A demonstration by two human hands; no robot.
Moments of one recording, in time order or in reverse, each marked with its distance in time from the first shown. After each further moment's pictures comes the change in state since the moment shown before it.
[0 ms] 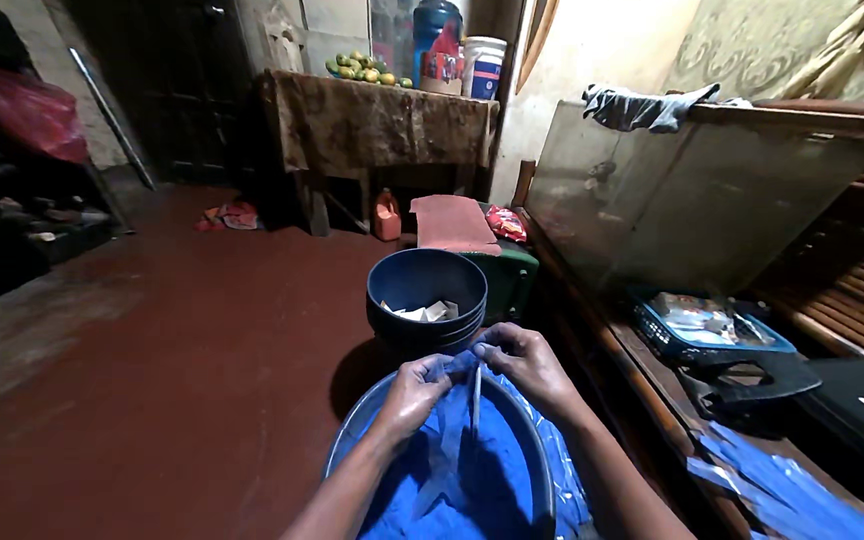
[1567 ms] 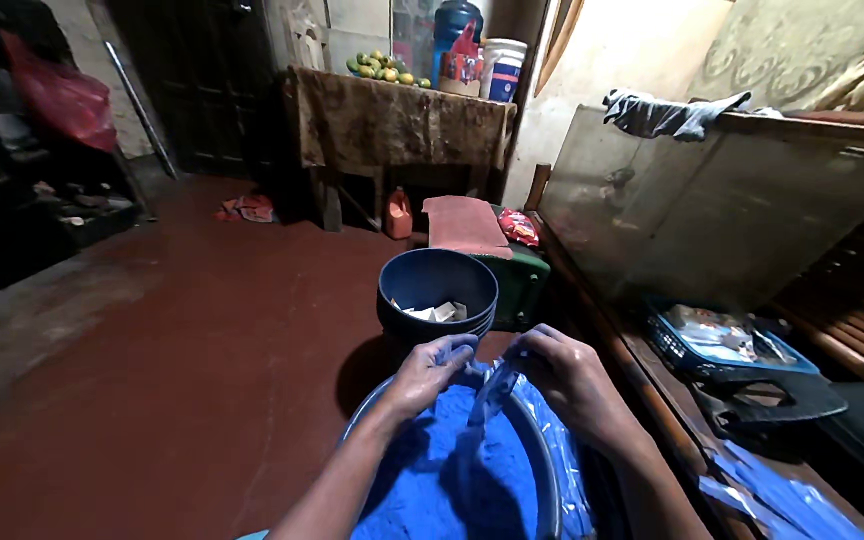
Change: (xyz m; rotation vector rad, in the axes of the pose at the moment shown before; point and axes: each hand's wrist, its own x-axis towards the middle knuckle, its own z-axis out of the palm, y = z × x) left_hand 0.014 0.021 -0.011 0.070 -0.132 0.056; right_hand -0.026 -0.023 -0.022 -0.462 0.079 -0.421
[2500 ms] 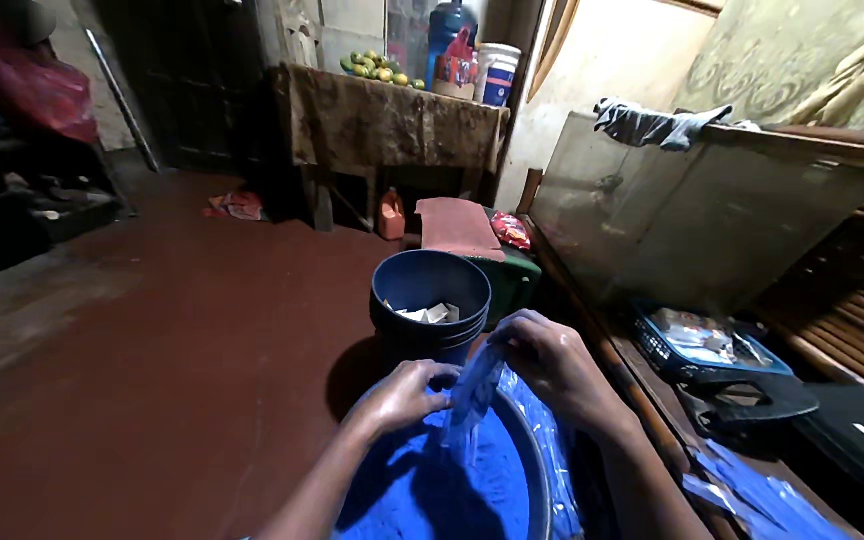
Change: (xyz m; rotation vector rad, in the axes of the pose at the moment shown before) left_hand -0.004 -0.005 -0.021 0.525 -0.296 -0.031; right_hand 0.023 -0.009 -0.007 0.005 -0.014 -0.119
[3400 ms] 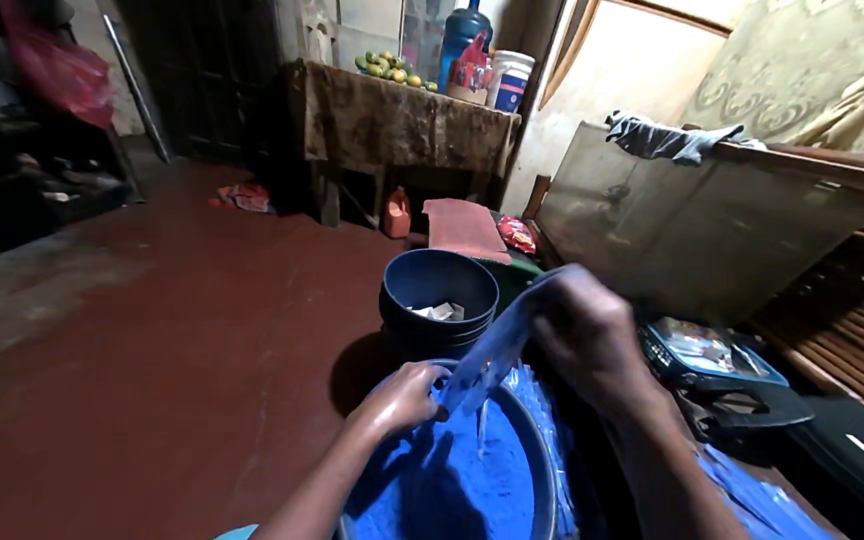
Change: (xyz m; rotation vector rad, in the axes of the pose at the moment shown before) left_hand -0.018 0.001 -0.005 0.137 -0.070 -0.147; right_hand 0.025 -0.035 -0.020 -0.206 0.145 -0.033
